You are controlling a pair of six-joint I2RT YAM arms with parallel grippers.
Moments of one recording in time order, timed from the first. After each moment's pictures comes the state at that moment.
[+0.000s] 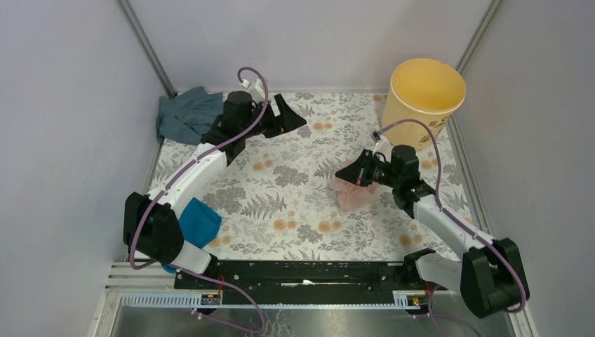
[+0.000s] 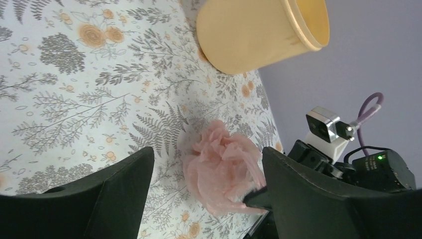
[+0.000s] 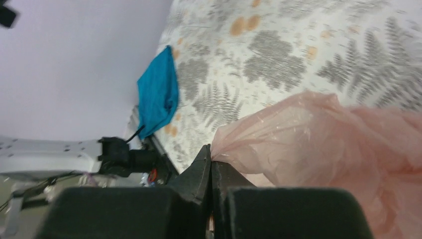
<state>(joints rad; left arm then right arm) -0.44 1.46 1.24 -0.10 0.38 -0.71 0.32 1.07 0.53 0.20 -0.59 0.70</state>
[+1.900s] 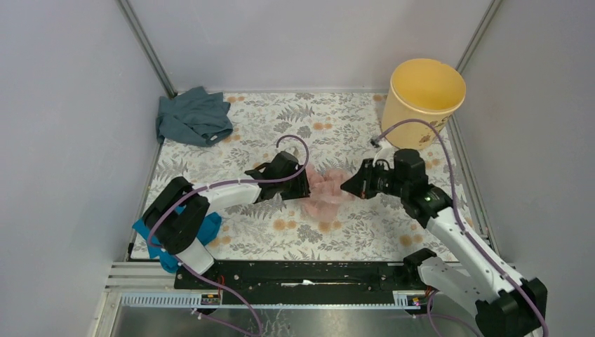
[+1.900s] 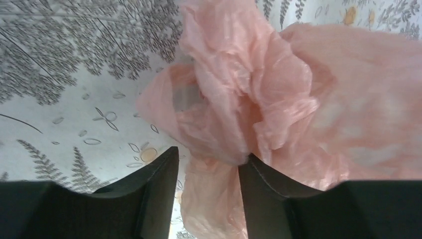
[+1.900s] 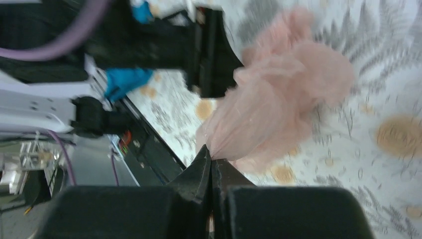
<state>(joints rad) -0.75 1.61 0.87 -0.12 0.09 -0.80 0.43 0.92 0.68 -0.31 -0.54 0.47</state>
